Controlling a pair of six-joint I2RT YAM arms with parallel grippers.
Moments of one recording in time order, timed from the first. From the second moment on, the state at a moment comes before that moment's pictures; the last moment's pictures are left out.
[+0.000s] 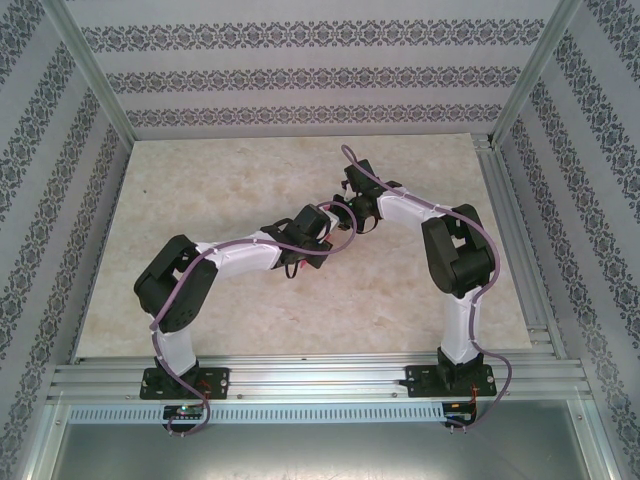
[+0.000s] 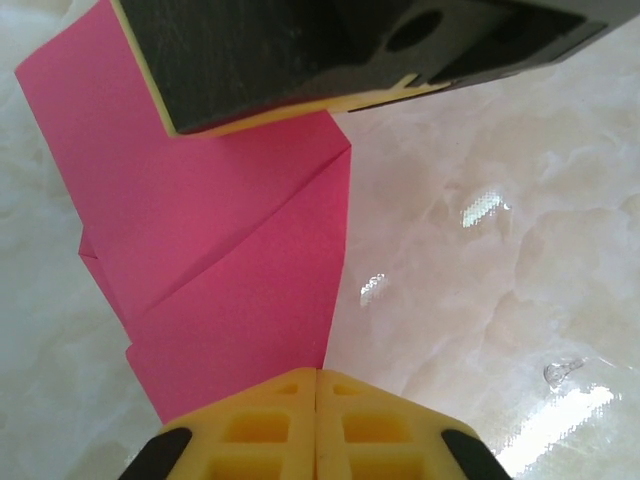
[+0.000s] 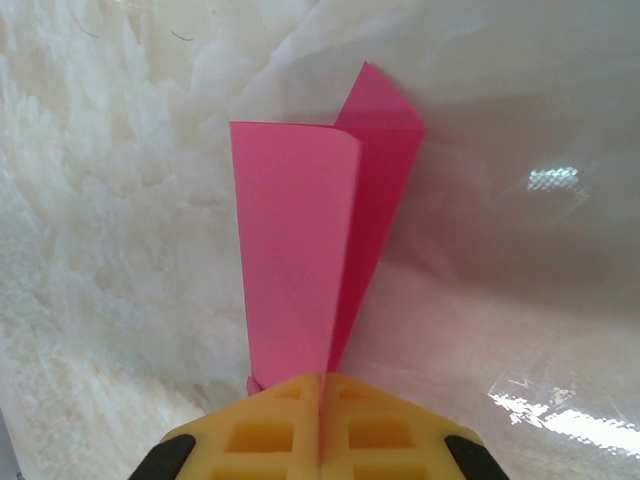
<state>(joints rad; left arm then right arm) -0.76 1.84 1.15 -0.24 -0.07 -0.14 0.44 2.02 1.41 -0.44 -0.42 0.70</state>
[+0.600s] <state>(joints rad) -0.76 1.84 1.14 -0.23 -0.07 -0.13 0.44 2.02 1.41 -0.44 -0.42 0.71</state>
